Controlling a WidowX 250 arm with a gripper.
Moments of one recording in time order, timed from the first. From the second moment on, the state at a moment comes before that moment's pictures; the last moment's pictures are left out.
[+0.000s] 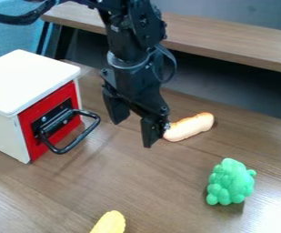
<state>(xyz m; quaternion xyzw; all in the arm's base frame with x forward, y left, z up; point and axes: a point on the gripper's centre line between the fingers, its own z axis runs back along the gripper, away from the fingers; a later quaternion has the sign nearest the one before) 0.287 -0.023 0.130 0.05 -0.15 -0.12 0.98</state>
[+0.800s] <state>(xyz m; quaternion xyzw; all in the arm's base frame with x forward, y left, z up) 0.305 -0.010 0.139 0.00 -0.19 -0.08 0.98</state>
